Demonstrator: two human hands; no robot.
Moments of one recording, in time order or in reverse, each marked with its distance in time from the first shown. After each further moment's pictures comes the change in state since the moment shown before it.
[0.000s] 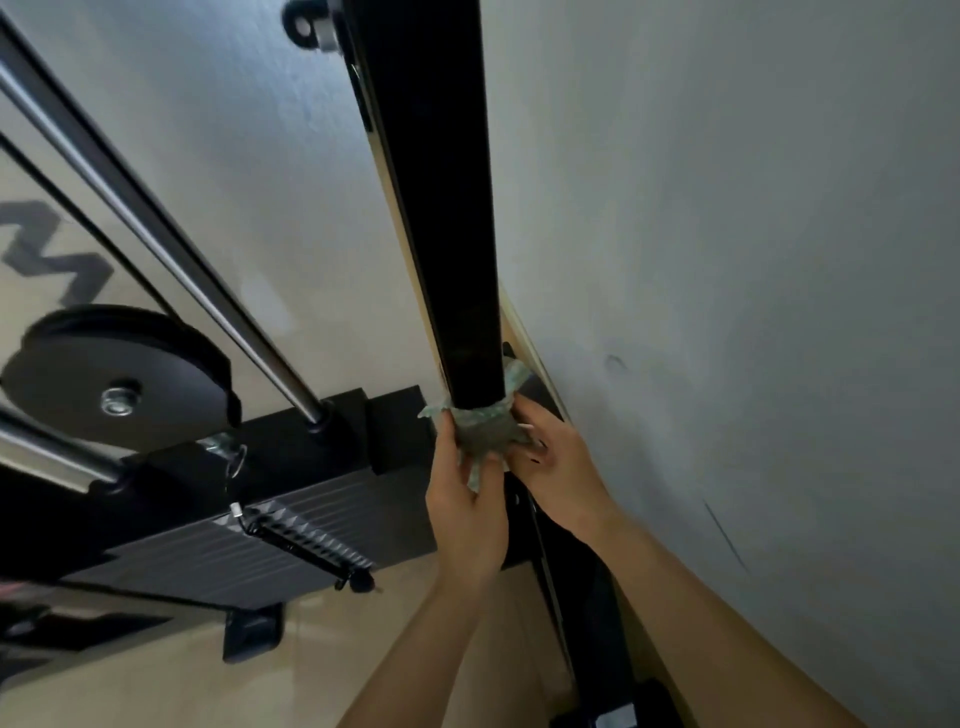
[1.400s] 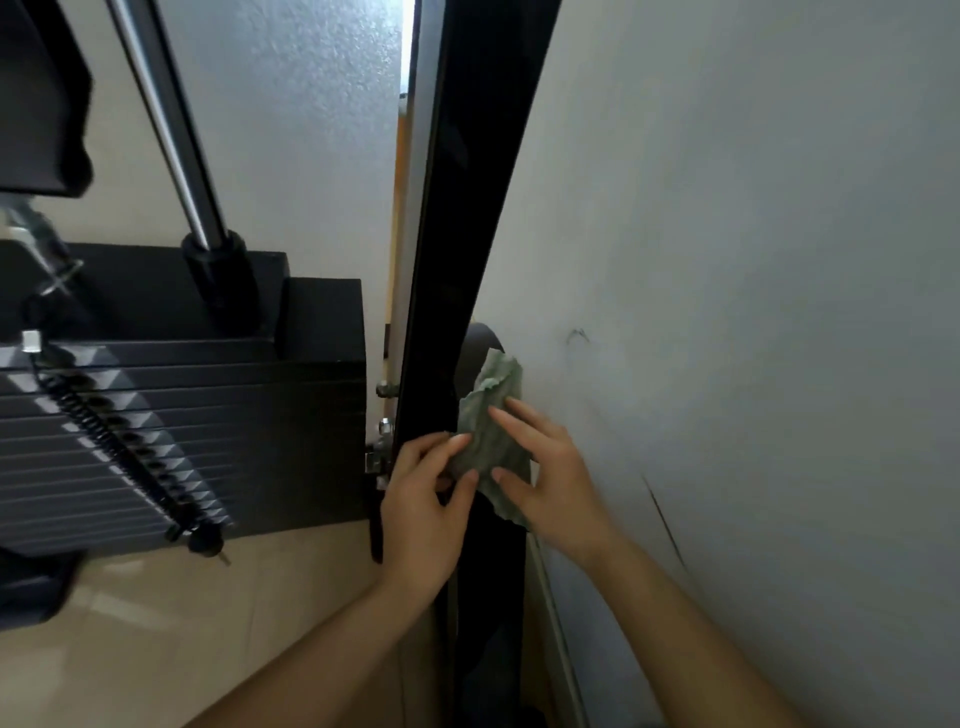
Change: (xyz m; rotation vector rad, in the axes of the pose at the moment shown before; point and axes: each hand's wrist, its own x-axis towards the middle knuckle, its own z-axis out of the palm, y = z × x) left_hand -0.027 -0.133 0.040 0.139 0.008 0.271; right_hand -0.027 0.114 -0.045 -0.546 -0.058 -0.221
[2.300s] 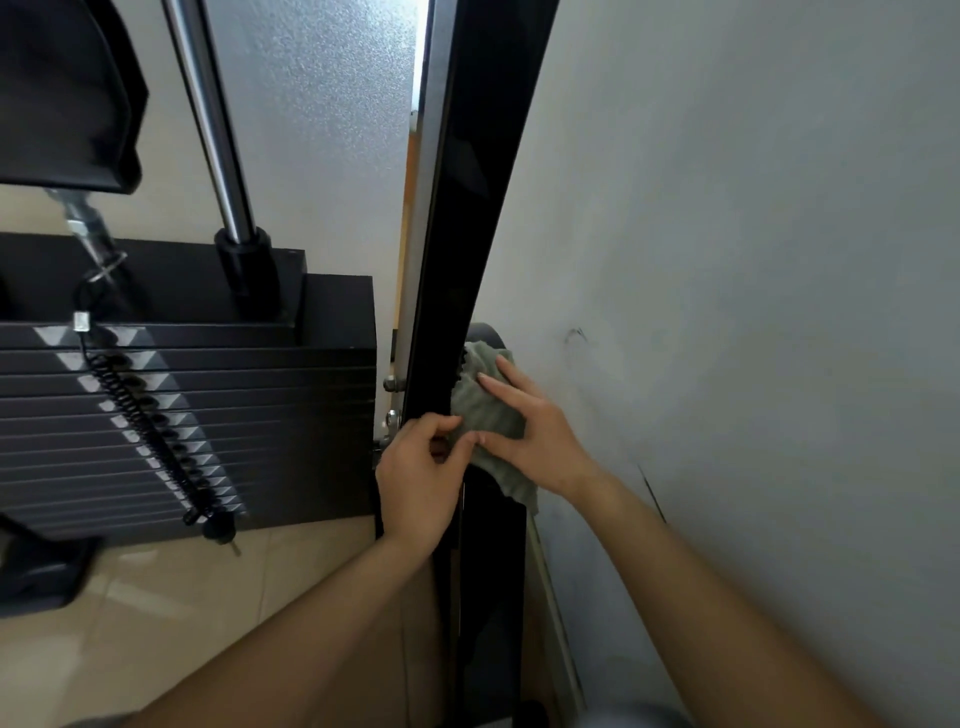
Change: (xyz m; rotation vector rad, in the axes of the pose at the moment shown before) left_hand 0.018 0.000 -0.003 0.054 0.043 -0.072; right_hand 0.039 0.001 -0.002 0.085 -0.115 0.017
